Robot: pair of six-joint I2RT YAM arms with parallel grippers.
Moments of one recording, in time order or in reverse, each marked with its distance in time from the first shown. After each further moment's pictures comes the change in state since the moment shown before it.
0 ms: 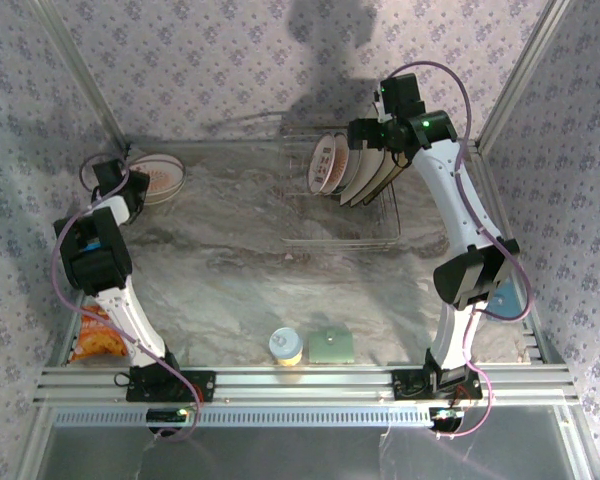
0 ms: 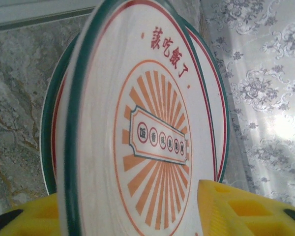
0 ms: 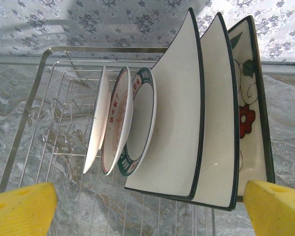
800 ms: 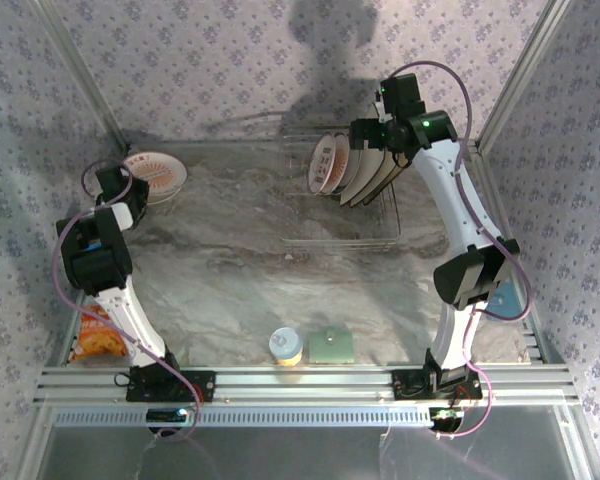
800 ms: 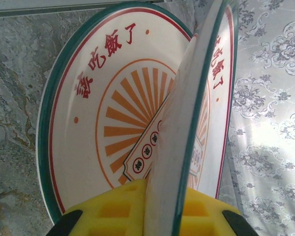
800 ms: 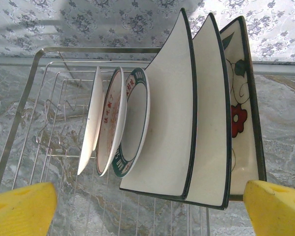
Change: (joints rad) left arm -0.003 0.000 -0.093 0.173 0.001 -0.092; right arm -0.001 0.000 0.000 -0.005 0.023 0.000
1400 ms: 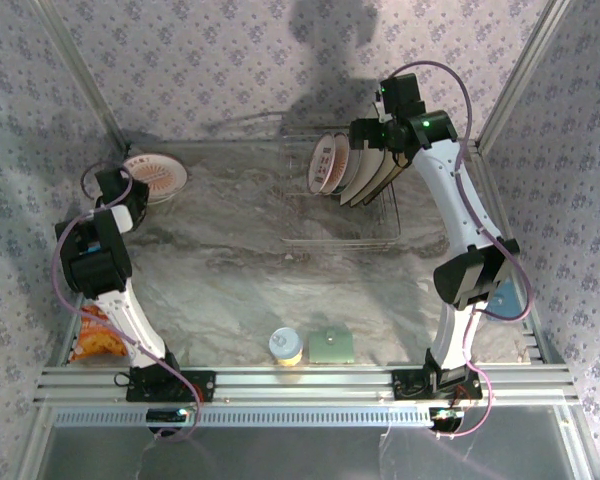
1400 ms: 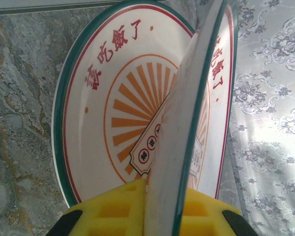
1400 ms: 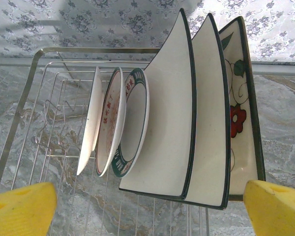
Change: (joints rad) left arm 0.000 -0.029 -0.041 0.006 -0.003 0.007; right arm 0.000 0.000 0.000 0.000 0.004 0.000
